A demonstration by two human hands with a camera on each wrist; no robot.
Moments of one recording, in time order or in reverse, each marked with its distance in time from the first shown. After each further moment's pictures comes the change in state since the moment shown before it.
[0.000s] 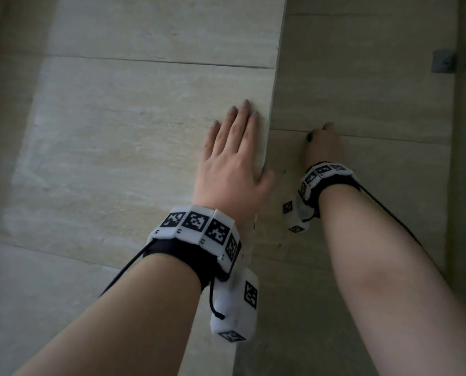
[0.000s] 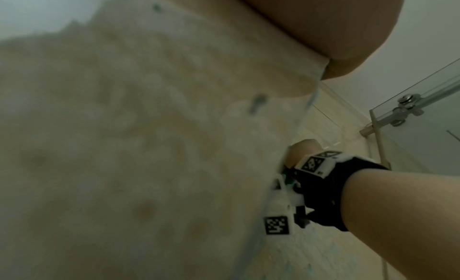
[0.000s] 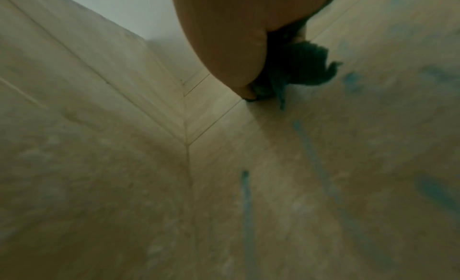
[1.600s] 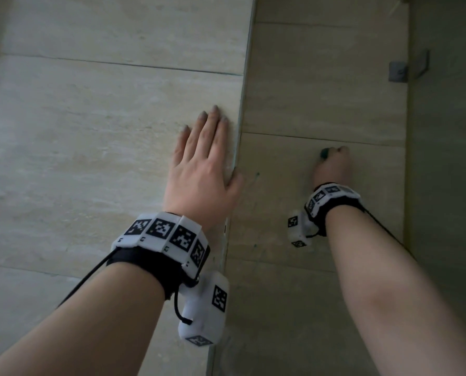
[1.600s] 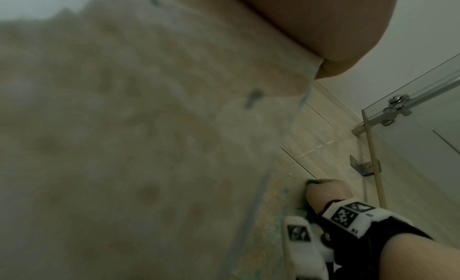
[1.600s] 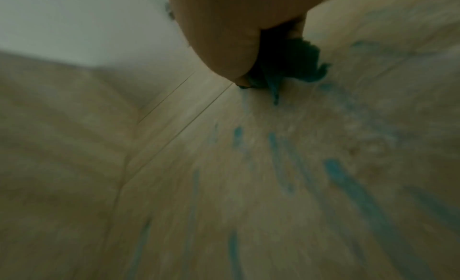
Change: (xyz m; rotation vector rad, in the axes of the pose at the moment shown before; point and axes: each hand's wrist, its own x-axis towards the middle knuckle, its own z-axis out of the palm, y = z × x) left_hand 0.000 0.001 0.001 0.044 0.007 0.008; right_hand -0.022 0.073 -0.020 0.097 0.101 0.228
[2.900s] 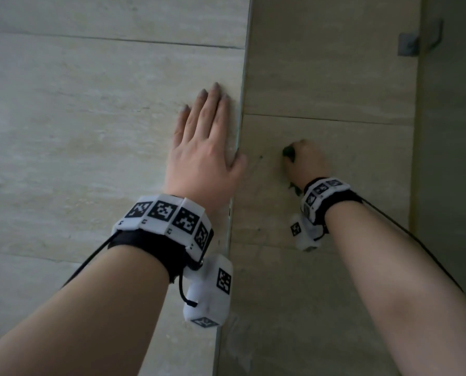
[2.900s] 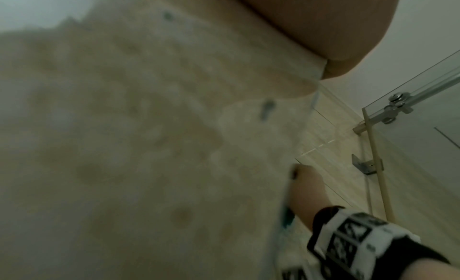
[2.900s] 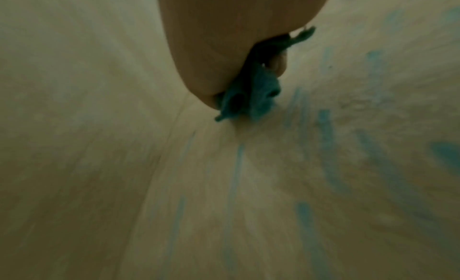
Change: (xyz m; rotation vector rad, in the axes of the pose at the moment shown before) left_hand -0.002 -0.001 -0.001 -0.033 -0.026 -0.009; right_hand -0.044 -0.027 0.009 -0.066 -0.286 -0.378
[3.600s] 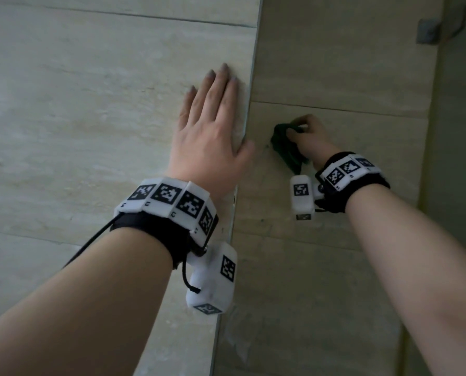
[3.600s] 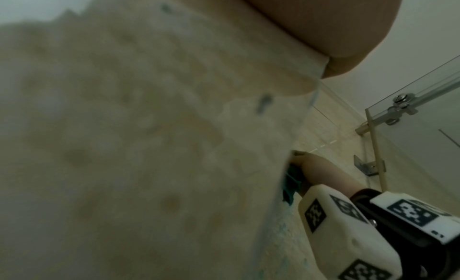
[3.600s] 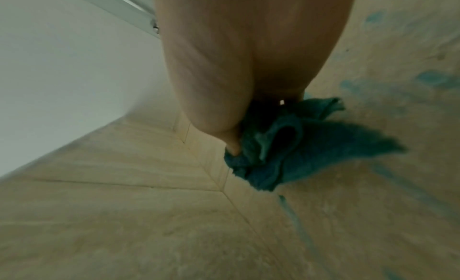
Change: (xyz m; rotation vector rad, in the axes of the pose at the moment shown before) left_hand 0.001 -0.001 -0.001 -0.018 0.001 0.000; right_hand 0.013 -0.017 -0.025 0.711 -0.156 0.278
